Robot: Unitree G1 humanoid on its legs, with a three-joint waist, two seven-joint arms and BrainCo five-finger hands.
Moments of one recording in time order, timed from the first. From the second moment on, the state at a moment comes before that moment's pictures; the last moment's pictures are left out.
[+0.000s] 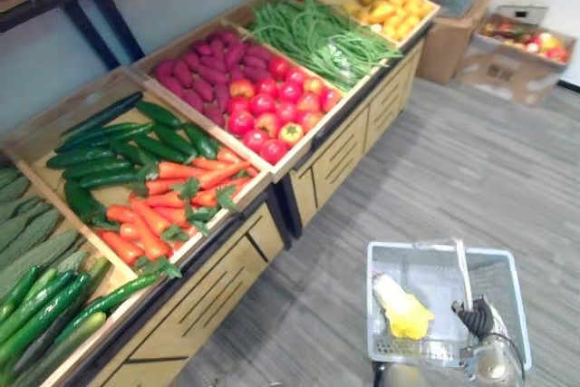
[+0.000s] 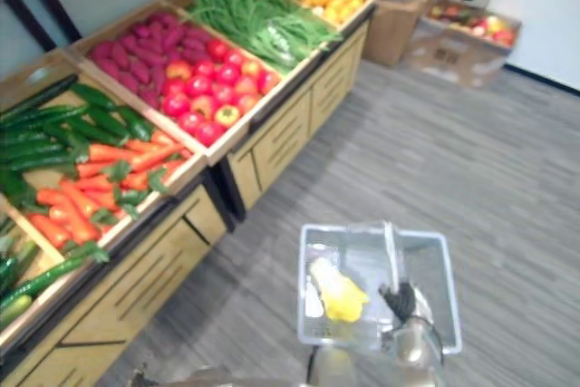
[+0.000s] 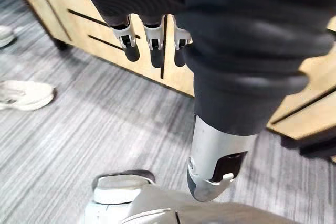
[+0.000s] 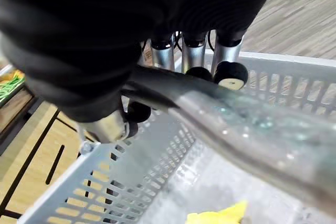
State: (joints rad) left arm 0.19 0.03 0.25 0.99 0.40 0.03 0.39; right arm 0.16 -0.19 -0.18 0.53 -0.54 -0.09 -0.25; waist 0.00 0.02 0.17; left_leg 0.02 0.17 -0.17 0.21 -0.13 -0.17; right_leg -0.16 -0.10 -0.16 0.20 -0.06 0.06
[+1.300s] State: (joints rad) left arm 0.14 0.05 0.18 0.95 0.40 0.03 0.39; right arm 0.24 -0.17 -0.15 0.53 -0.48 -0.10 -0.25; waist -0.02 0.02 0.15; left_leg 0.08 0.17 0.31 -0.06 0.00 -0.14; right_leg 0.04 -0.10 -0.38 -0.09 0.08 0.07
